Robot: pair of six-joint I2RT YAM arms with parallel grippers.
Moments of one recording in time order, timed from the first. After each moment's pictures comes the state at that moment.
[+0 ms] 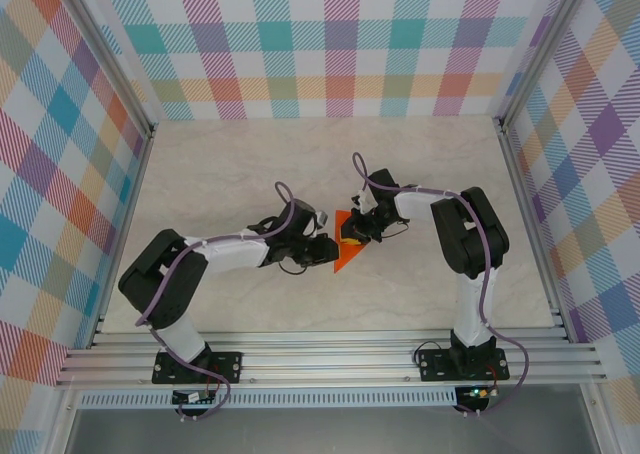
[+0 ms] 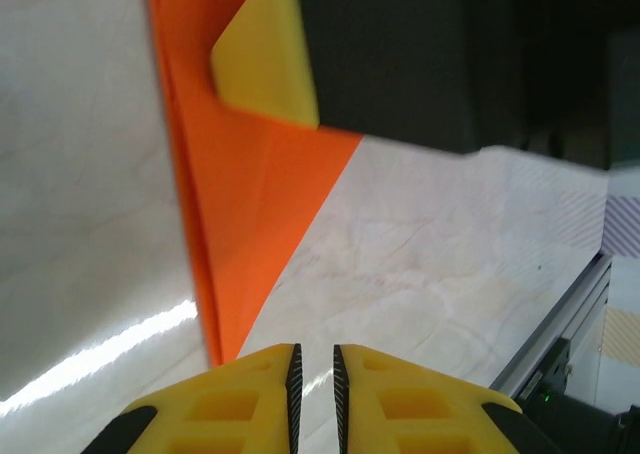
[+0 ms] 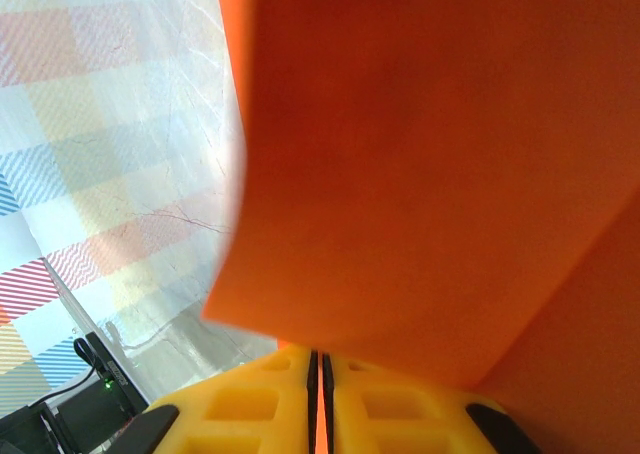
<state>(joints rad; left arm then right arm) -0.71 1.70 0.89 -0.04 0.43 -0.82 0.43 2.03 1.20 -0.44 -0.72 0.52</state>
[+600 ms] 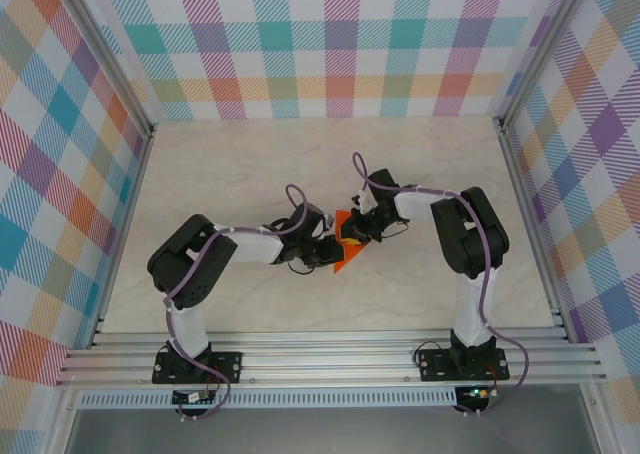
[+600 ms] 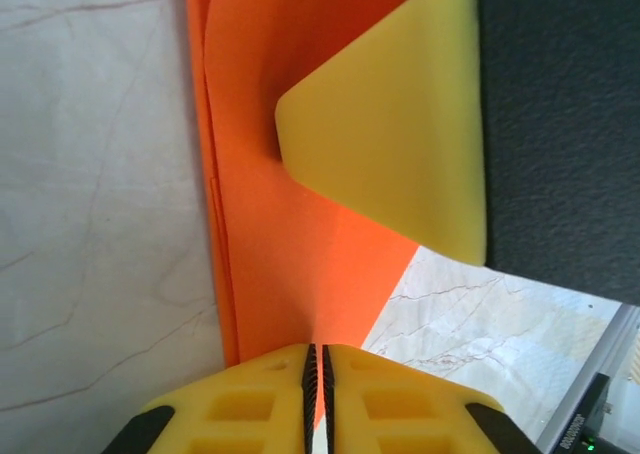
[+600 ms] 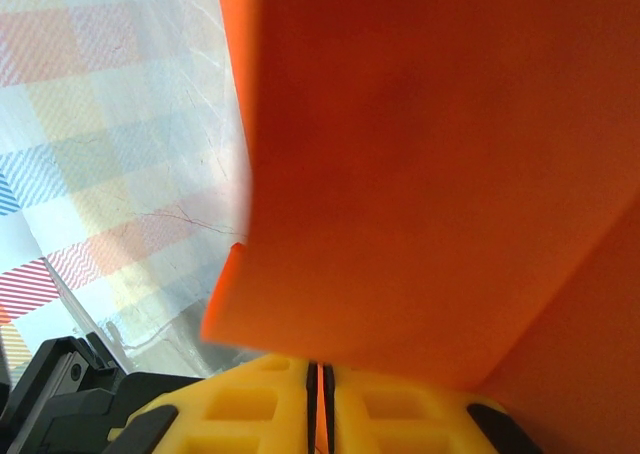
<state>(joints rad) -0.71 1.87 0.93 0.03 0.43 -0.83 0.43 2.03 1.20 -0.44 -0.72 0.52</state>
